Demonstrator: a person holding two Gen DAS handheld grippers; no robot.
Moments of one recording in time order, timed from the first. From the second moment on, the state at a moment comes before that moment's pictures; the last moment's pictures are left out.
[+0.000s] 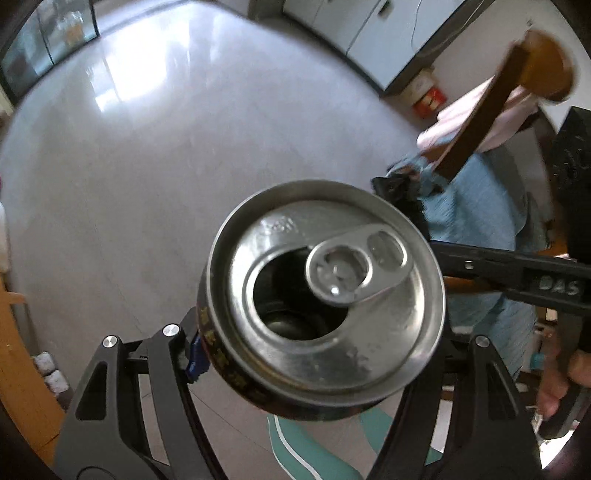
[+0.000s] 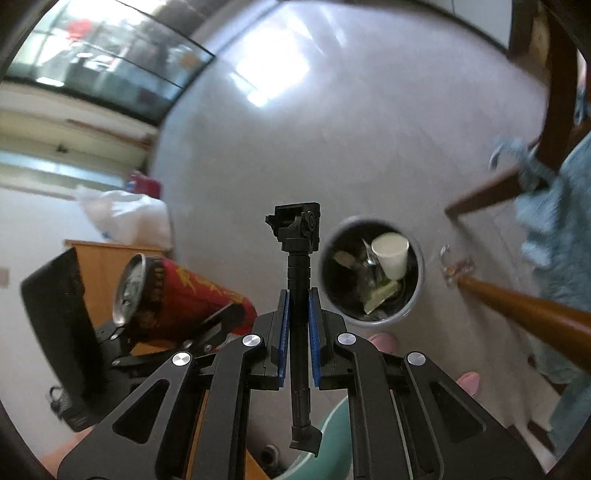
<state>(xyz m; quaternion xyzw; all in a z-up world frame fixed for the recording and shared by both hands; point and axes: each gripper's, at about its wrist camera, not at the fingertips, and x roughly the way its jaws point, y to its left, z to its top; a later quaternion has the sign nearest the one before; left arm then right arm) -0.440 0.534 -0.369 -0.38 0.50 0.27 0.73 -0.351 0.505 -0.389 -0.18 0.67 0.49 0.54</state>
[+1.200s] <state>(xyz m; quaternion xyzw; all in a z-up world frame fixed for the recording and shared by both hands) -0.360 0.490 -0.183 -0.29 0.47 0.16 0.82 -0.249 0.397 -0.136 0.02 0.53 0.50 0.69</state>
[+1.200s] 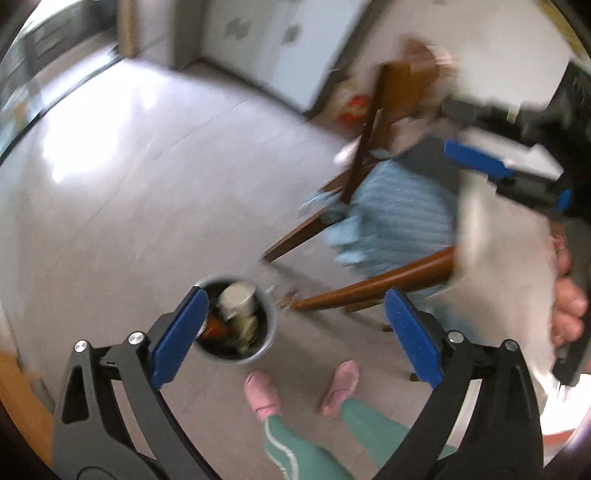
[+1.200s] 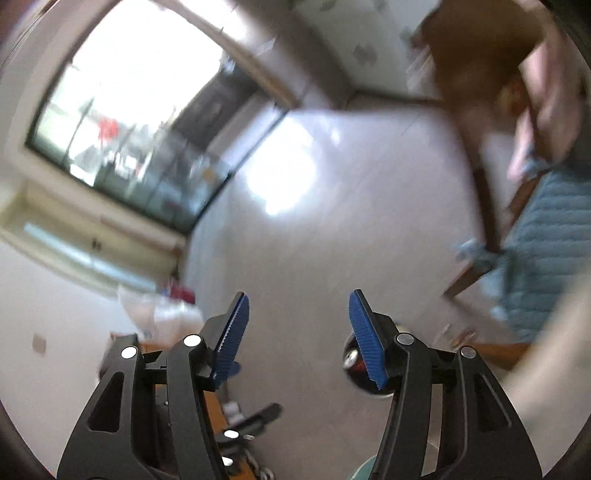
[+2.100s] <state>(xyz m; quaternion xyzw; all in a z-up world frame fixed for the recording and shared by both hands) -0.017 0.065 -0.121 -0.03 0.51 -0.25 0.82 -0.185 -0.204 -0.172 0.25 0.52 -0.04 0.82</state>
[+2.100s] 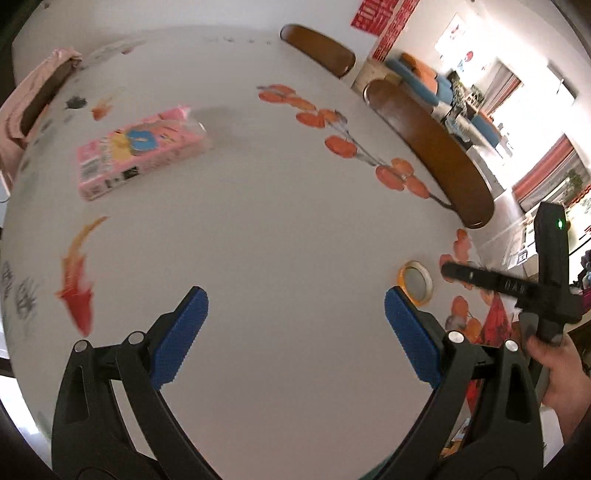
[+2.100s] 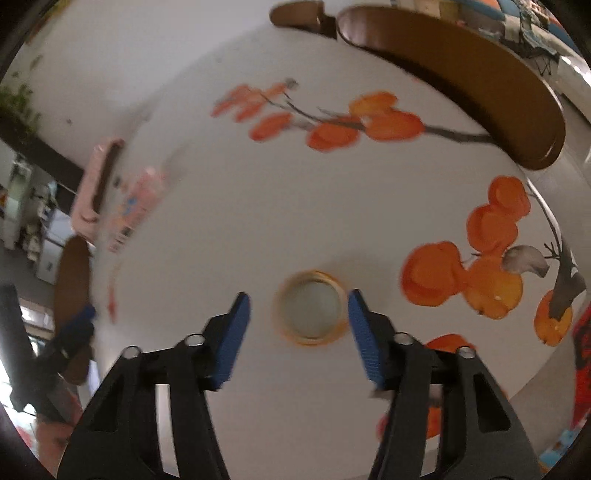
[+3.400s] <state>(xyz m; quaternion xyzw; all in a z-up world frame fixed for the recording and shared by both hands) -0.016 0.217 -0.112 -0.10 0.49 -0.06 0.86 -0.072 -0.018 -0.130 0.12 0.52 0.21 0.82</state>
